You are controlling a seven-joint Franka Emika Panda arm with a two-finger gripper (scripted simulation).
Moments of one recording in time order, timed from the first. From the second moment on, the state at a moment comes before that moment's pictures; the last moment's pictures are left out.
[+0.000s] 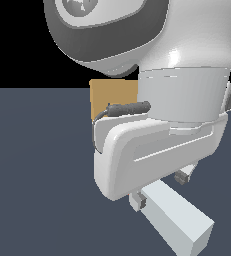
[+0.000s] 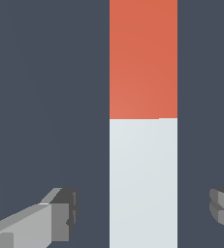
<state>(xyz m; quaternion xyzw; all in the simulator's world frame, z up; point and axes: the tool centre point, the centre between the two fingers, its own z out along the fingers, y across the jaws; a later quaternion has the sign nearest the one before) 0.071 -0.146 0.055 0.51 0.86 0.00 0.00</state>
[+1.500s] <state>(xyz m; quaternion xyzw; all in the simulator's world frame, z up) 0.065 -0.134 0.023 0.51 0.86 0.00 0.00</state>
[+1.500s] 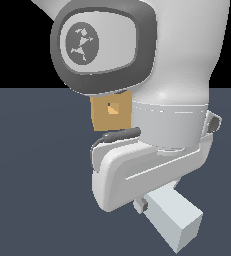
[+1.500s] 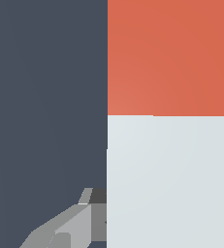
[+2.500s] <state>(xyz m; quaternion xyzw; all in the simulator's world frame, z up) 0.034 0.017 0.072 0.58 0.81 0.00 0.00</state>
